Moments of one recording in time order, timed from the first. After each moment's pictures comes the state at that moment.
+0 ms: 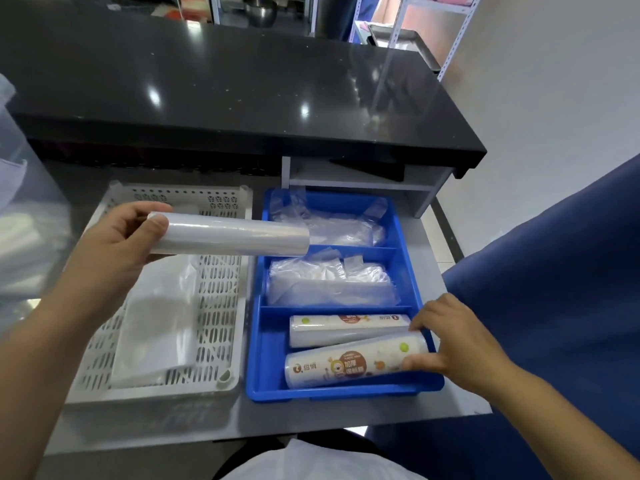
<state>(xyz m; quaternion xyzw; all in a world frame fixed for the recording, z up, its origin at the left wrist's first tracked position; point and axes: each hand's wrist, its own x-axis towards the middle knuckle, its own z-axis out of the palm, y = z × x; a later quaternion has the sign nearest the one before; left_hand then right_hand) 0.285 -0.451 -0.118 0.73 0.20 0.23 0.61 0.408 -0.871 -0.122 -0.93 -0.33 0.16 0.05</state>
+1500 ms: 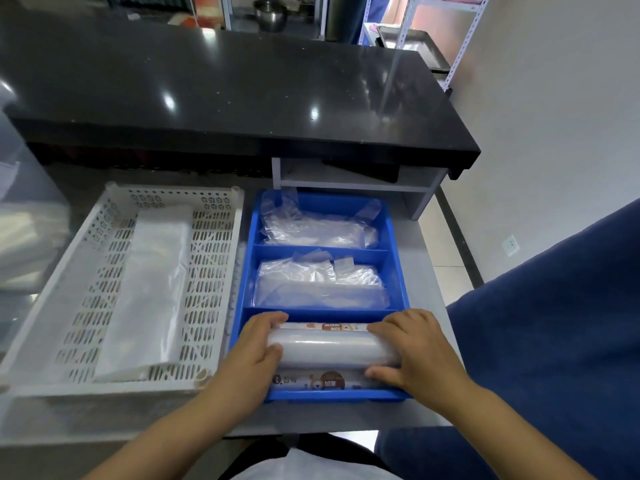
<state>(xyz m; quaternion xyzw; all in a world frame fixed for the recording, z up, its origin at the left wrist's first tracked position) 0.270 -0.636 -0.170 0.83 0.19 0.00 0.52 0.401 -0.868 -0.158 -0.89 -0.43 0.06 0.12</state>
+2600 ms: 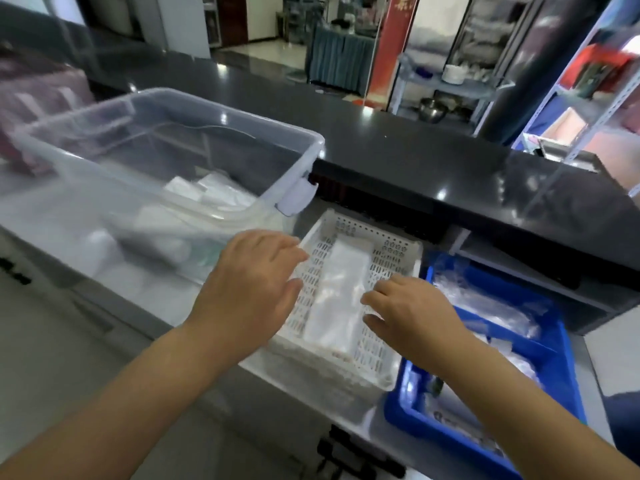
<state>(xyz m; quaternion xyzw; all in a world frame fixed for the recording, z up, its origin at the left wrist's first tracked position) 0.087 -0.475 -0.028 0.94 0.19 0.30 0.02 0.281 -0.606 -0.048 -0.73 -0.68 -0.09 -0.03</state>
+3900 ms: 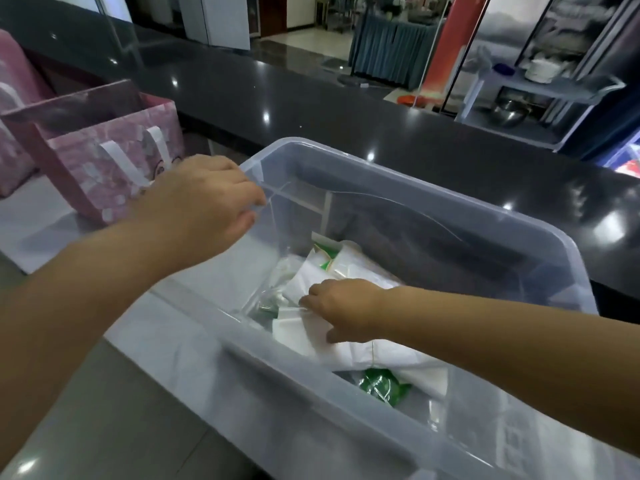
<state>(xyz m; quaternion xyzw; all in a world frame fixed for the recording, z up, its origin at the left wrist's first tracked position) -0.010 -0.011 0.014 0.95 0.18 0.21 -0.12 0.179 -0.123 -0.088 -0.59 -0.78 0.11 -0.17</state>
